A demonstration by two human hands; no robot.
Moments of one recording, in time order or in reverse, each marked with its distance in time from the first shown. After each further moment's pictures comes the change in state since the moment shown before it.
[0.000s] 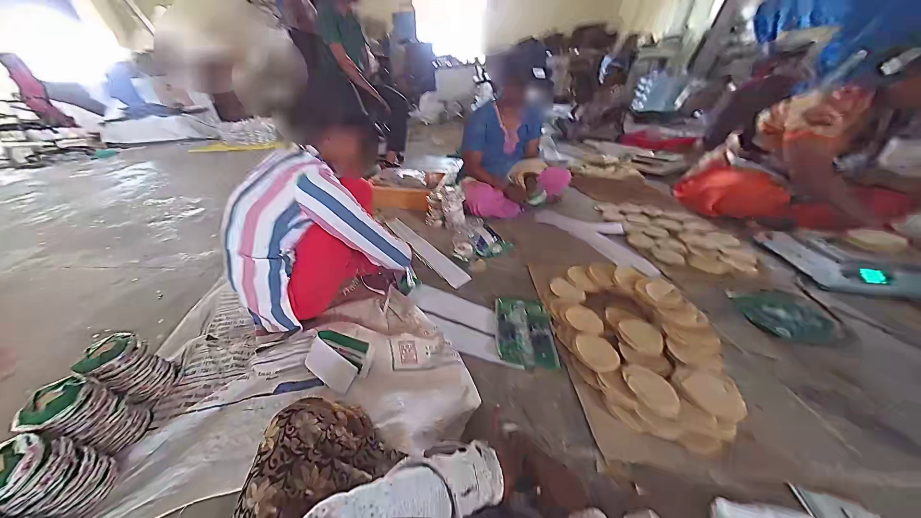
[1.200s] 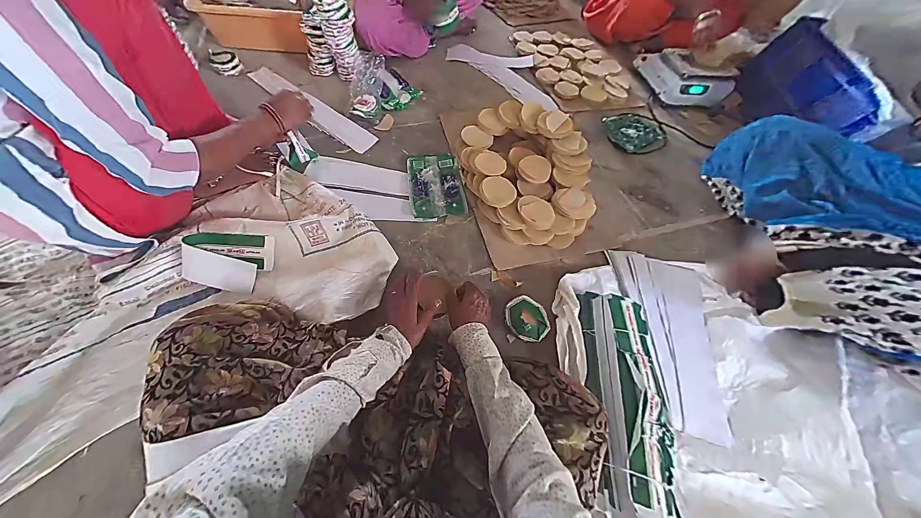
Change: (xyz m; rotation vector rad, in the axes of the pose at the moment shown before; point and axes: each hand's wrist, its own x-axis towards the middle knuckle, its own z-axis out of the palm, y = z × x) left_hand -0.016 -0.033 0.049 -0.398 0.545 0.060; right_hand 0.016 0.012 0.036 0.445 0.355 0.470
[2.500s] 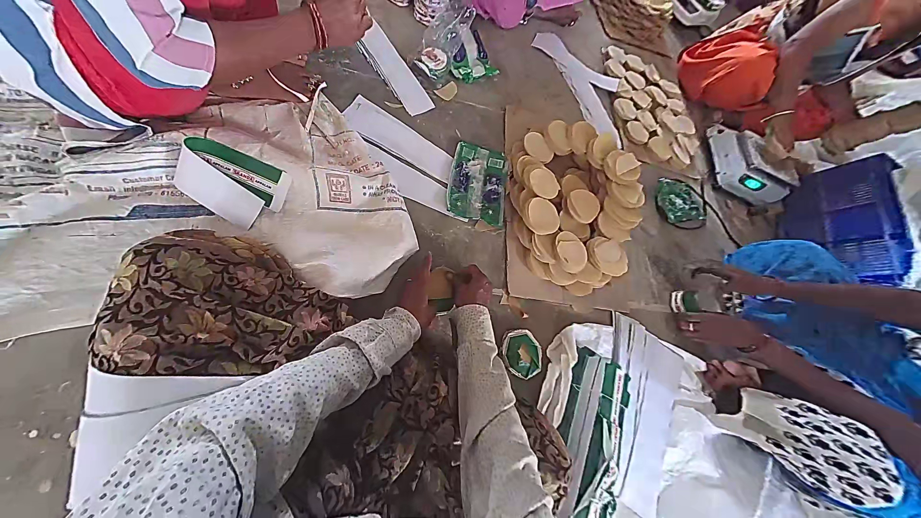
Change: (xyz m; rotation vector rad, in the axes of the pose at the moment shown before) left_hand 0.034 -0.012 0.012 -0.392 -0.100 -0.277; right_hand 0.067 -0.028 0.012 -0.060 0.002 -0.173
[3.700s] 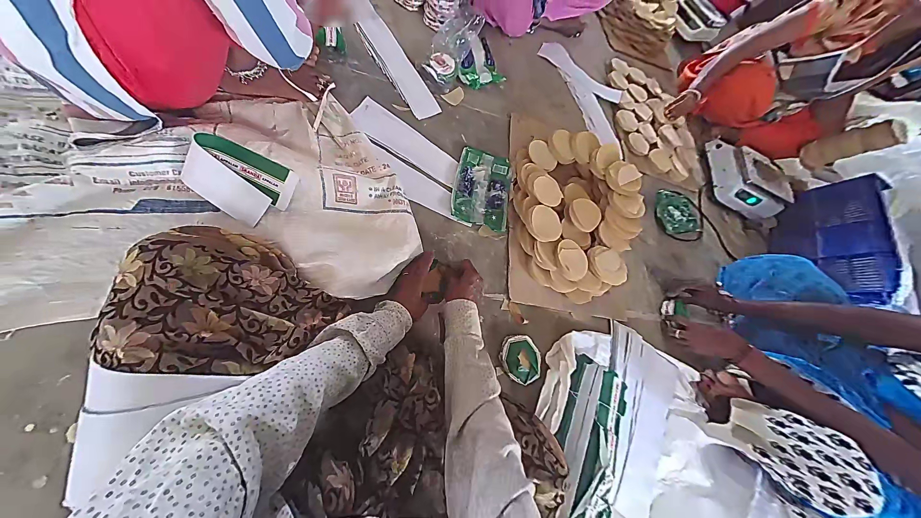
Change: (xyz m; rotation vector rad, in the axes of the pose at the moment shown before) left_hand 0.019 -0.020 -0.019 0.089 0.025 0.158; right_hand 0.001 -0.028 0.016 0.015 0.071 -0.028
